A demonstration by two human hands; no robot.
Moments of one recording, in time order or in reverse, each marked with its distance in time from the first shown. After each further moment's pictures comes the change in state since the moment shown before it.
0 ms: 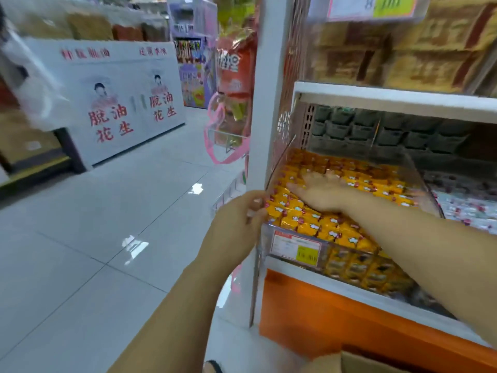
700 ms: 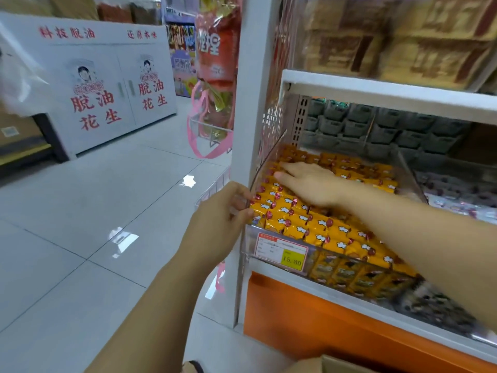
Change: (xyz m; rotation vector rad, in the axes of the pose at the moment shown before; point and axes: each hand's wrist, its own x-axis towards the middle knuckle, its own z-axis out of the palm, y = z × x) left_hand 0.009 0.003 0.002 -0.019 -0.027 -0.053; right_hand 0.001 0.005 -0.013 0.080 0.043 -0.202
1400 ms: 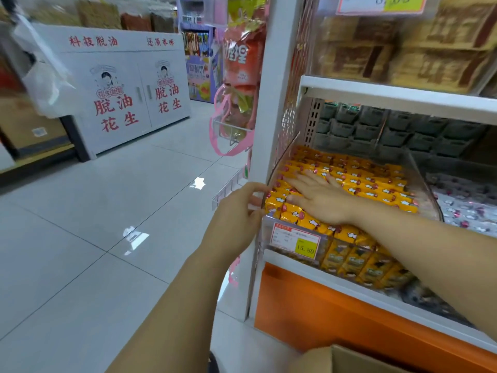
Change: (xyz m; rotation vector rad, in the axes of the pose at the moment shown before) left_hand -0.013 -0.002 -0.001 -0.077 0.011 -0.002; right_hand -0.035 -0.012 0.014 -0.060 -0.047 -0.105
